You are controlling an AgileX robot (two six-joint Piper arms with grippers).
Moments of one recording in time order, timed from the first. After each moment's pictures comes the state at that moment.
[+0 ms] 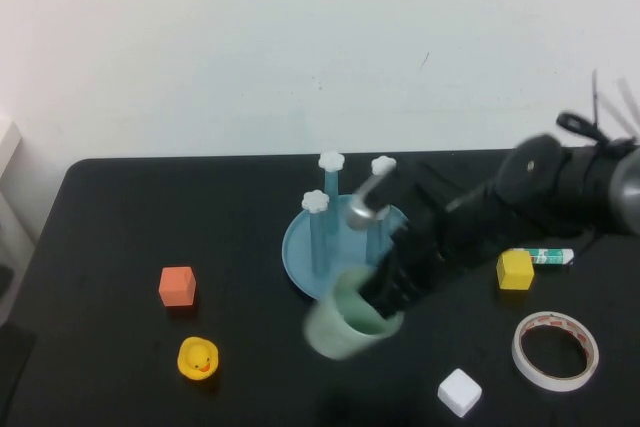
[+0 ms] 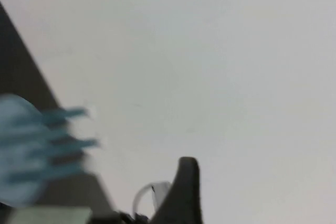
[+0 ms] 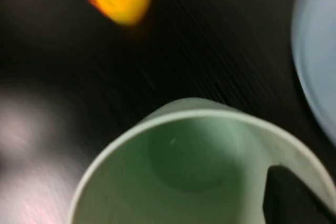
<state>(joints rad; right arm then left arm) 0.48 2.03 -1.28 0.87 0.61 -1.12 -0.07 0.31 -0.25 -1.55 0.25 0.13</state>
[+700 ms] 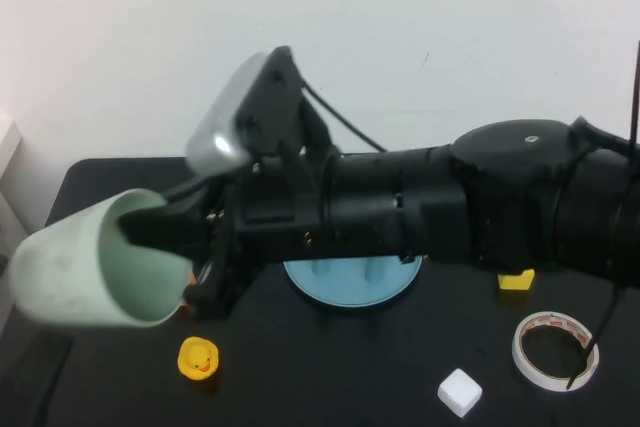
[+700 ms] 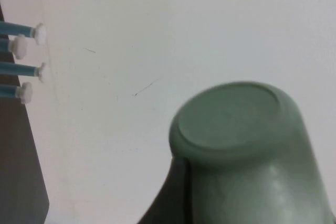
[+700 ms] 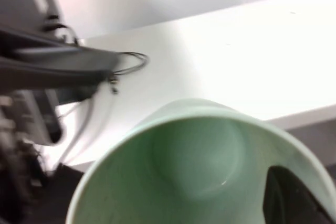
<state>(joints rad) 0.82 1.73 -1.29 1.71 0.56 -1.74 -0.07 0.32 -0.25 -1.71 0.35 -0.09</state>
